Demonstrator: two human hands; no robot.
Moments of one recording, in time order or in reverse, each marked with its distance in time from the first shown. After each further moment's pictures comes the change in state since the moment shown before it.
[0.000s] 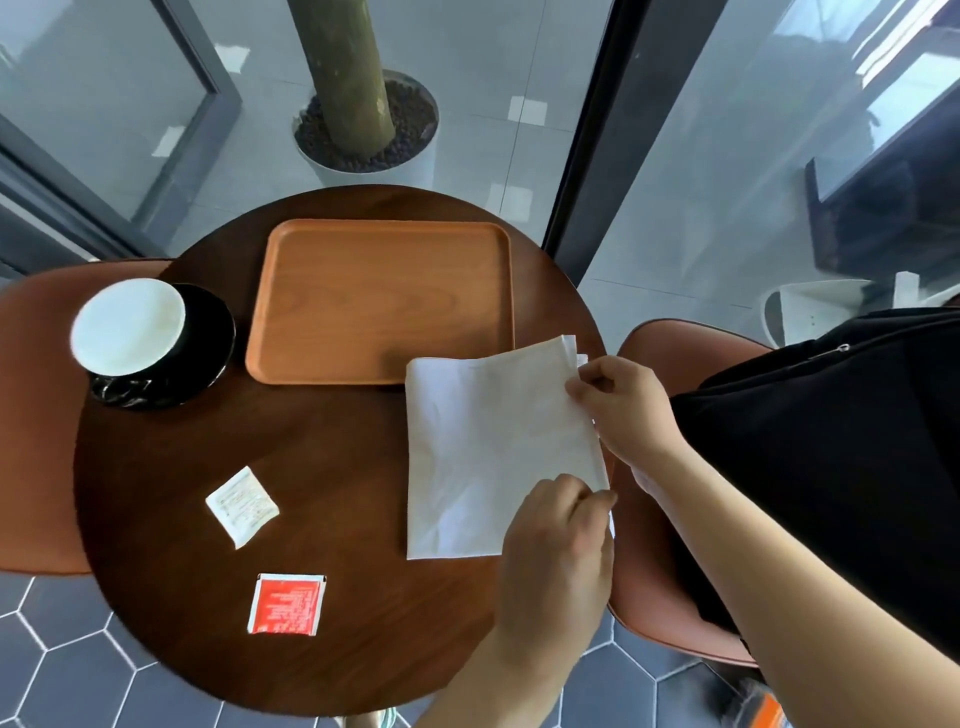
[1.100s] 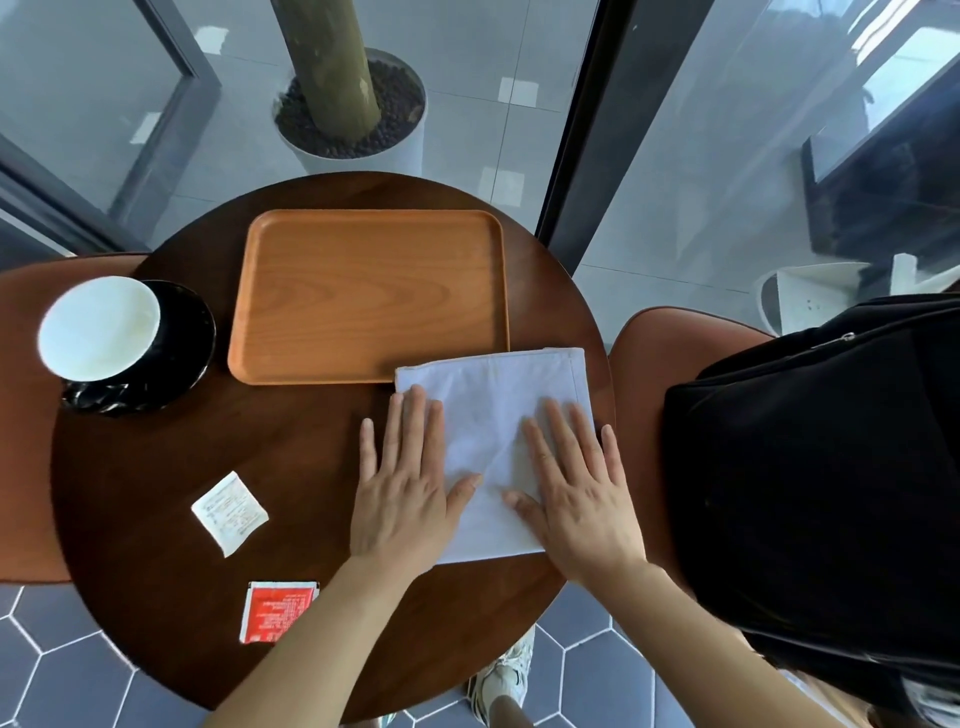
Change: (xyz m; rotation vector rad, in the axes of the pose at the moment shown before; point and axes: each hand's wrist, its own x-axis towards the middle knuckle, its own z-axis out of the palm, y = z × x) left_hand 0.004 -0.149 -0.014 0.586 -0.322 -0.110; right_hand -0.064 0.084 0.048 -1.007 -0.086 -0.507
